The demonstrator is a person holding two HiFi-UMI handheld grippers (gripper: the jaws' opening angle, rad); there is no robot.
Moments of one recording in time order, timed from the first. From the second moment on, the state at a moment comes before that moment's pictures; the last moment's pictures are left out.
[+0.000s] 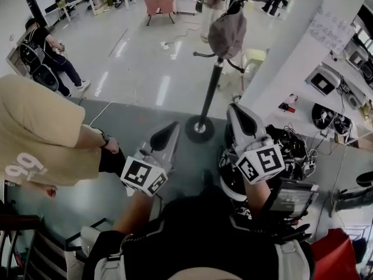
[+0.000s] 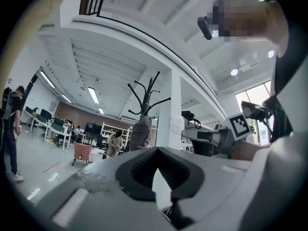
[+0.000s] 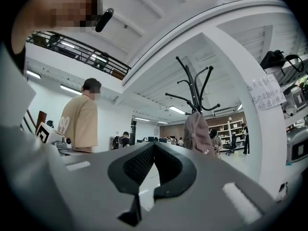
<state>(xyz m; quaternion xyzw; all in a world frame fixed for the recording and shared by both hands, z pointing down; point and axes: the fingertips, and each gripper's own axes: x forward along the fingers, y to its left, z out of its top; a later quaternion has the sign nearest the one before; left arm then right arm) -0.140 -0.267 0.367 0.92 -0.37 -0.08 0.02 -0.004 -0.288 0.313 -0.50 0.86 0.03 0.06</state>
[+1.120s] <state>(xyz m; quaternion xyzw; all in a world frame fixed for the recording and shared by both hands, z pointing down) -0.072 -0.387 0.336 0.91 -0.40 -0.08 -0.01 0.069 -0.418 0.280 -0.49 0.87 0.06 0.09</state>
